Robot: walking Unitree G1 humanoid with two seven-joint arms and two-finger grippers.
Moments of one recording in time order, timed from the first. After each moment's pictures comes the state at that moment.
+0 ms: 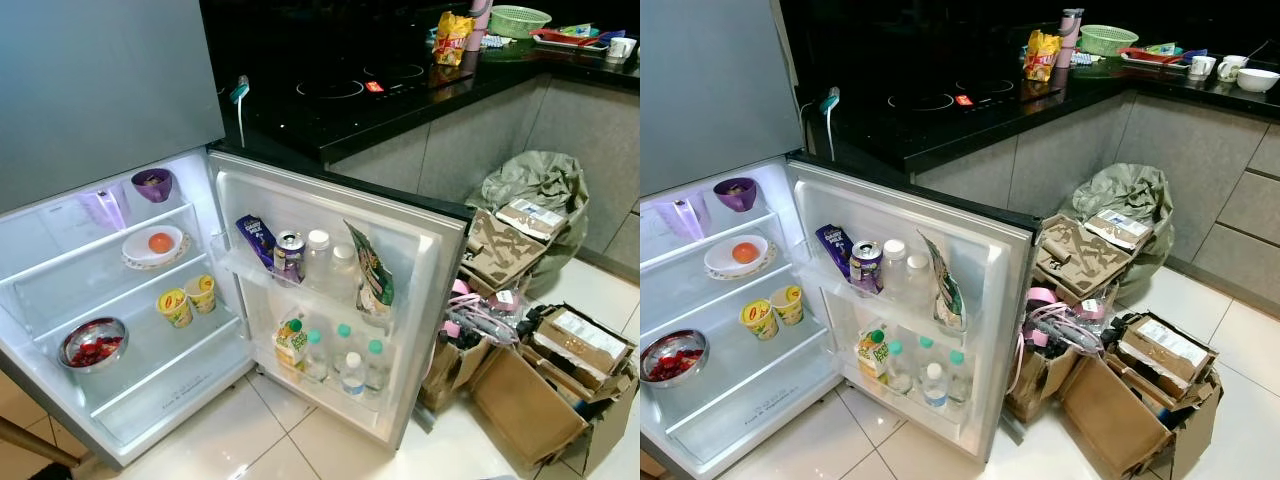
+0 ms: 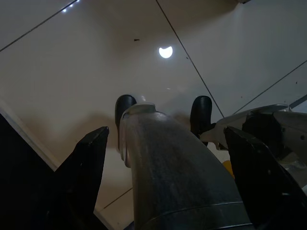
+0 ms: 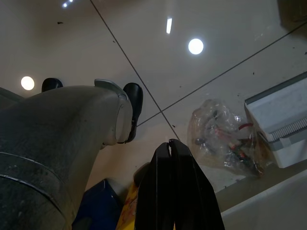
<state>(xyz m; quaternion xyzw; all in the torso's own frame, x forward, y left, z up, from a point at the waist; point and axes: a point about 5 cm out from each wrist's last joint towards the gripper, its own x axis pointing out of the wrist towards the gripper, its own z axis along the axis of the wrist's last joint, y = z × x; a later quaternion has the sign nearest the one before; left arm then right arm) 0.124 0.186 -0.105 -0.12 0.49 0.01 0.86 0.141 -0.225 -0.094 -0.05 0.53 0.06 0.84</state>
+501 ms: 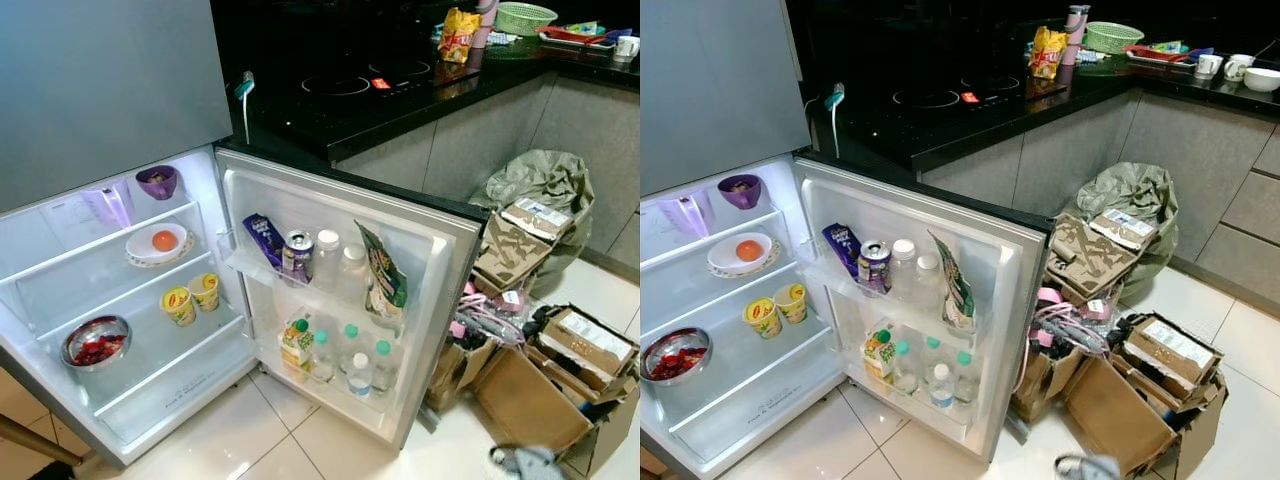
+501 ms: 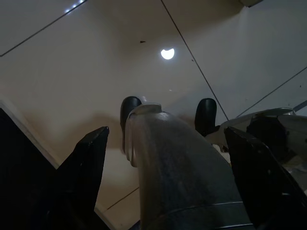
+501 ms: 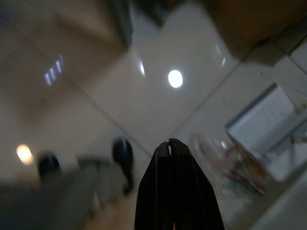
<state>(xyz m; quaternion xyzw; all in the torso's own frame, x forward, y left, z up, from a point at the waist) 0.121 0.189 -0.105 -0.12 0.49 0.02 0.86 0.219 -0.262 -0.045 0.06 0.38 -0.08 0.92</state>
